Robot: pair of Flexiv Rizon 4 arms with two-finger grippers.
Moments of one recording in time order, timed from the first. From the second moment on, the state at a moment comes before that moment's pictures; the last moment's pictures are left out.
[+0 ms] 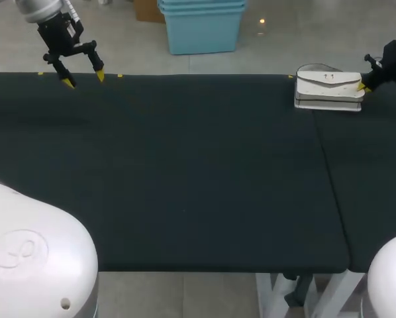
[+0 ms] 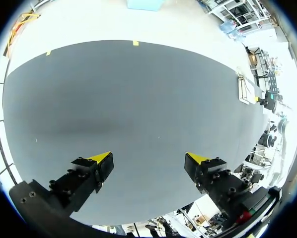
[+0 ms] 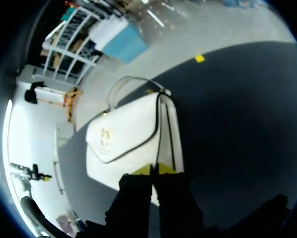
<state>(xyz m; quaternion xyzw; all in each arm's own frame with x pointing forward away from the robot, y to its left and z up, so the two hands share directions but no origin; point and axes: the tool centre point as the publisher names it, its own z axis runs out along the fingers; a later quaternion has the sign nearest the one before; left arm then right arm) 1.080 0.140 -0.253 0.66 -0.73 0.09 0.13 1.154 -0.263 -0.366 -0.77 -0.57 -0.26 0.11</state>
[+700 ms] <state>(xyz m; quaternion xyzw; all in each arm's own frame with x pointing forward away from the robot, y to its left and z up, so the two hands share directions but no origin) 1.081 0.140 -0.251 0.66 -0.73 0.09 0.13 1.160 -0.288 -0.338 -0.77 -0.60 -0.19 0.09</state>
